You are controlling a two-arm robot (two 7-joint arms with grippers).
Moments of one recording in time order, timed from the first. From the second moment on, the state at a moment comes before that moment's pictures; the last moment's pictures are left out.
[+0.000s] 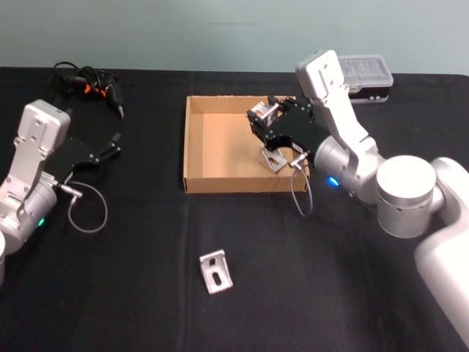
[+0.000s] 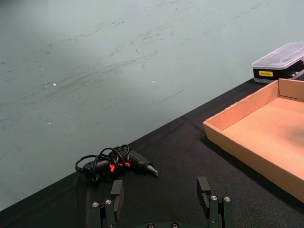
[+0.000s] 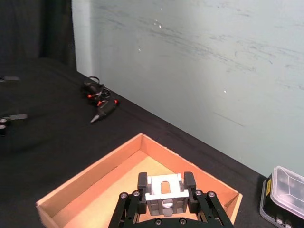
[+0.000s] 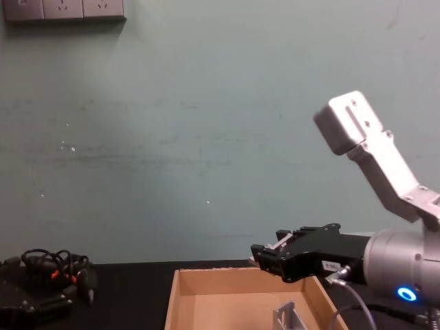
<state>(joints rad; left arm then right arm) -0.20 0.60 0.45 -1.41 -0.25 -0.12 0.03 0.39 0.22 -0.41 -1.35 0.05 0.15 0.30</state>
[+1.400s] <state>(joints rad) -0.20 0.60 0.45 -1.41 -0.25 -0.12 0.03 0.61 0.06 -0.43 -0.91 -0.04 0.07 0.30</state>
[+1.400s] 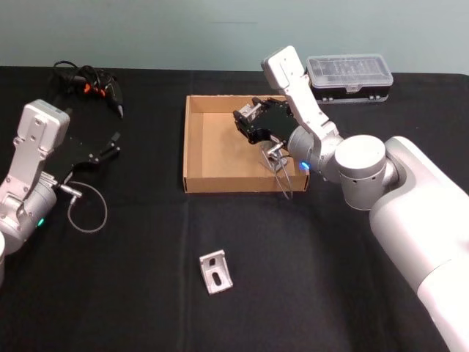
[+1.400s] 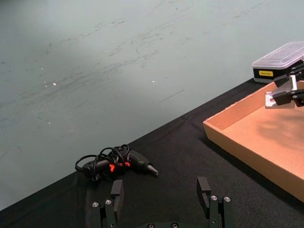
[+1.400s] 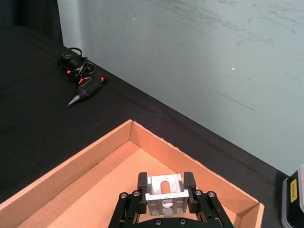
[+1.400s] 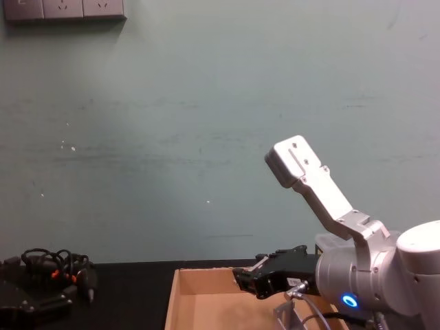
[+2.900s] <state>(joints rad) -0.20 0.60 0.45 -1.41 -0.25 -0.12 0.03 0.38 0.23 -0.36 -1.35 0.05 0.10 0.40</state>
